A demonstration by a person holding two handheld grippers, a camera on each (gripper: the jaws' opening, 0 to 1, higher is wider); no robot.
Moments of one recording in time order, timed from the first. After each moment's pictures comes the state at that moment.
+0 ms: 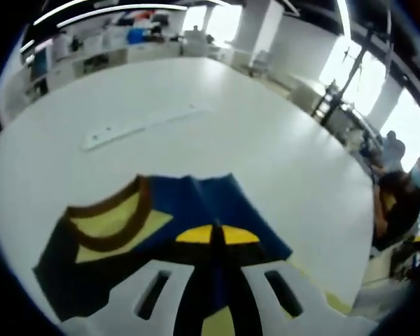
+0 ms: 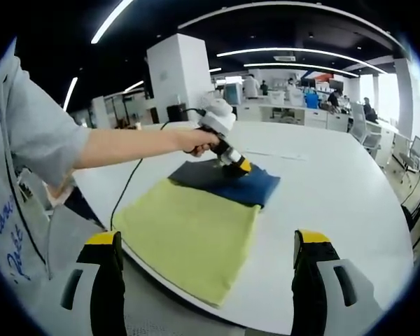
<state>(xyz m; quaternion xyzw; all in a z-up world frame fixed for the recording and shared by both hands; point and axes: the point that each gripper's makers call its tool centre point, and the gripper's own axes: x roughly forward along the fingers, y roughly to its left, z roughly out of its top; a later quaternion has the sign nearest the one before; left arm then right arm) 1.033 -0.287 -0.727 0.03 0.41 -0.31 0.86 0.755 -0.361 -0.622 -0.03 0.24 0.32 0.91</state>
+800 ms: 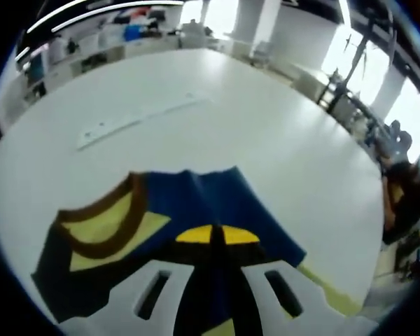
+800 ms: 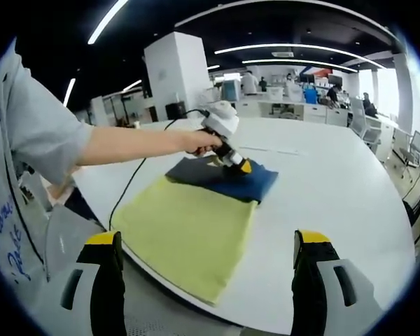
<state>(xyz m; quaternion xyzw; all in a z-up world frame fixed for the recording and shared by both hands) 1.039 -0.294 -0.748 0.05 0.42 -0.31 0.85 0.760 -0.369 -0.631 -0.02 0.25 0.32 0.91</state>
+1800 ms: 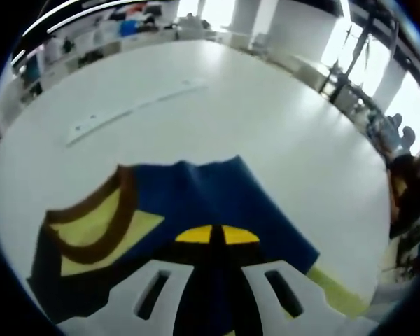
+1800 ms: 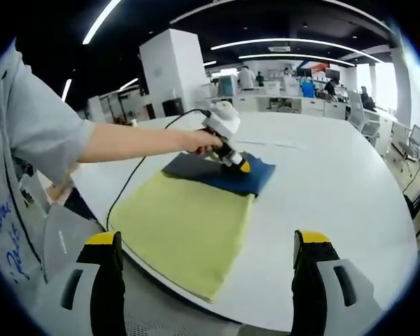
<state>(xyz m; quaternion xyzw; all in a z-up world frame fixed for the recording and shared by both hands) 1.040 -0.301 -0.770 0.07 0.43 -0.31 0.84 0.758 -0.378 -0.640 -0.02 0.27 0.32 0.91</state>
